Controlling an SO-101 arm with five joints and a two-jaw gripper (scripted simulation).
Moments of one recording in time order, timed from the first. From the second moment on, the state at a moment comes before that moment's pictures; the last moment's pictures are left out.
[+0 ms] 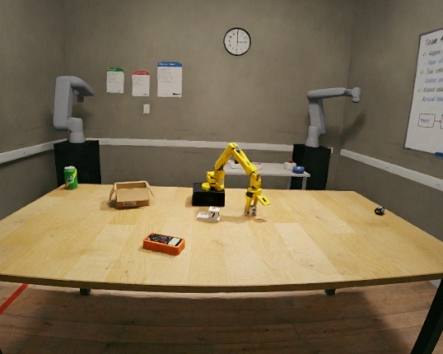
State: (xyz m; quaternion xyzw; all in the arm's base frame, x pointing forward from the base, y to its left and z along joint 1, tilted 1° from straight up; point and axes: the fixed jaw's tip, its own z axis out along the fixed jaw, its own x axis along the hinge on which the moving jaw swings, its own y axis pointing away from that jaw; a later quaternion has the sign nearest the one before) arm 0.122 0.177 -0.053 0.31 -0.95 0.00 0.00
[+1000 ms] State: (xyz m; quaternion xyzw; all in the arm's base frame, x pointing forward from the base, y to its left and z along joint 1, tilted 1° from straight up) arm 0.118 0.172 -0.030 0.31 -0.95 0.02 0.02
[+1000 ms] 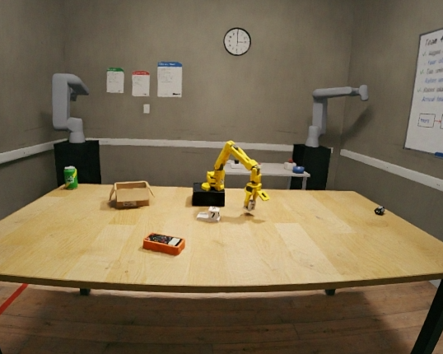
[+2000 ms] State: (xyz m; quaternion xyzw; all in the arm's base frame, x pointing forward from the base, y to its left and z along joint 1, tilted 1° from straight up) arm 0.118 0.173 0.001 0.31 -0.95 0.02 0.02
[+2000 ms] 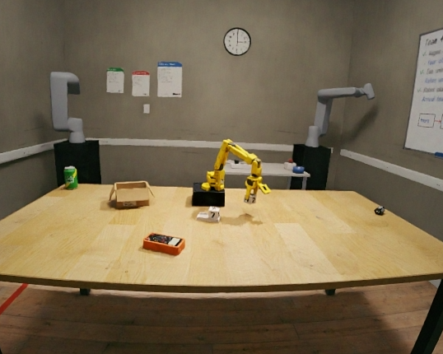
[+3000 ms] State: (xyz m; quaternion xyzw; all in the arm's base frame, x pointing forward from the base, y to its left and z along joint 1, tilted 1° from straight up) arm 0.118 0.173 0.016 0.31 -0.95 0.02 0.02
